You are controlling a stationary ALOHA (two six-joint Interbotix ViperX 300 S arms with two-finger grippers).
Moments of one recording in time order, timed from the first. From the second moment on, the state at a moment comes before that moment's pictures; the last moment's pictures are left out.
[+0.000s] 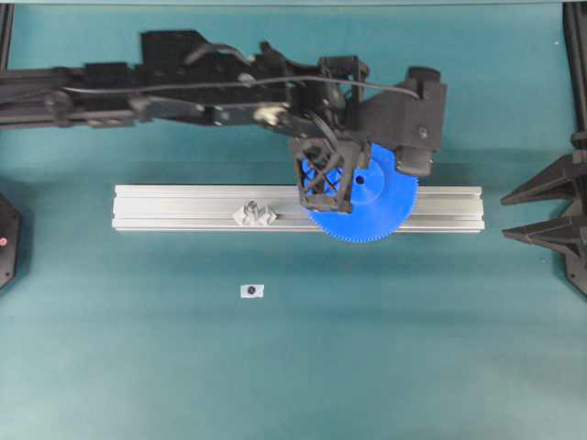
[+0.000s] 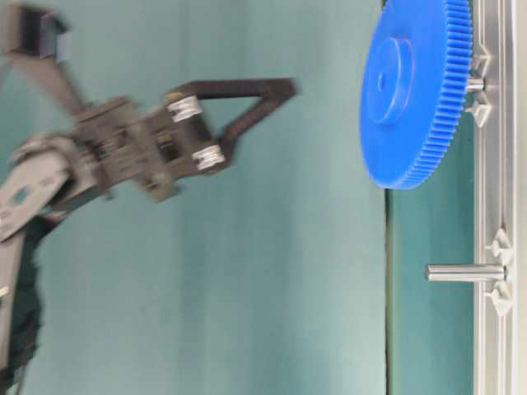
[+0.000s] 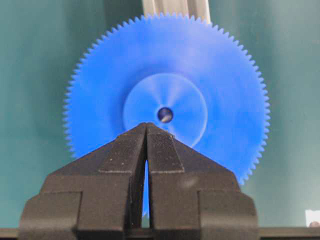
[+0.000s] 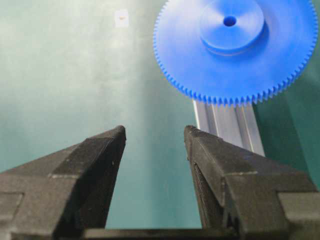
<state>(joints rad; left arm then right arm) 0.12 0.34 -0.23 0.02 0.86 0.30 0.01 -1.16 1.20 0.02 0.45 0.18</state>
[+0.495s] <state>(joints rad) 0.13 0.42 -0.22 0.02 0.80 0.28 0.01 -1.17 1.20 0.02 0.45 0.18</state>
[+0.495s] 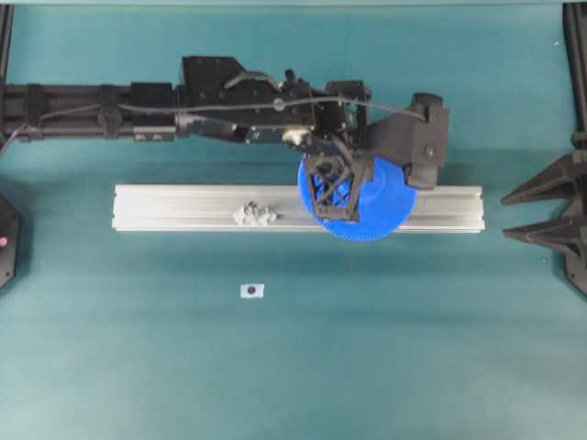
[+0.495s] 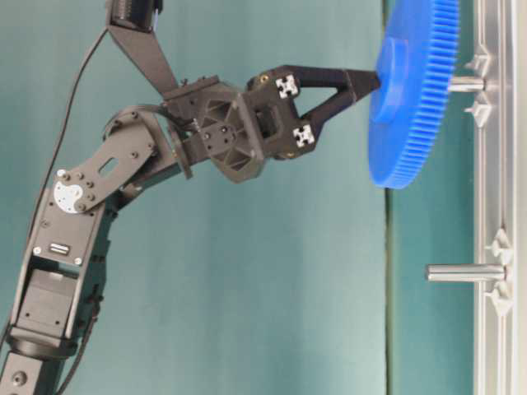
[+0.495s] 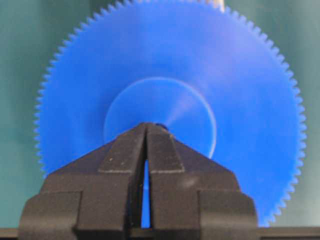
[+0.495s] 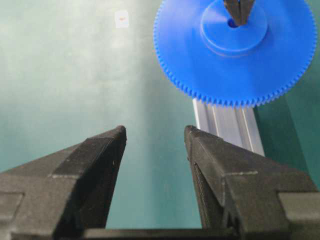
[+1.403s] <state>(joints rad) 0.11 0.40 -0.16 0.02 0.76 0.22 0.01 -1.17 1.21 0.02 0.45 0.18</state>
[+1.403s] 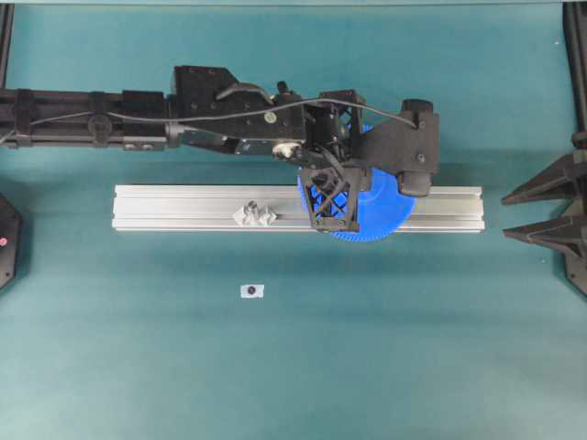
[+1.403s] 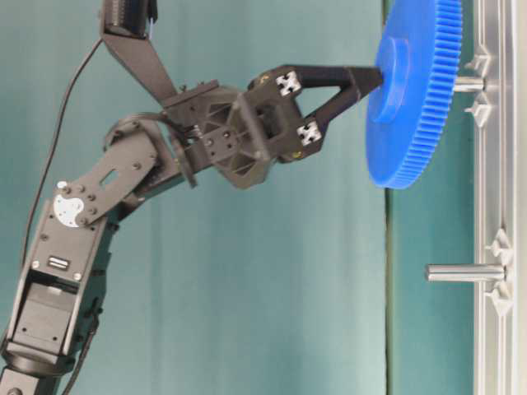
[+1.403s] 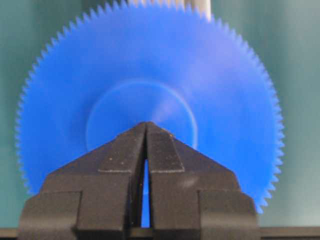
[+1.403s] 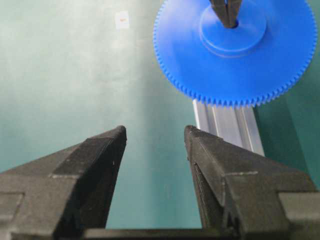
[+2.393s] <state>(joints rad) 0.11 0.50 -0.33 0.02 0.92 0.24 0.01 -1.17 1.21 0.02 0.45 0.18</state>
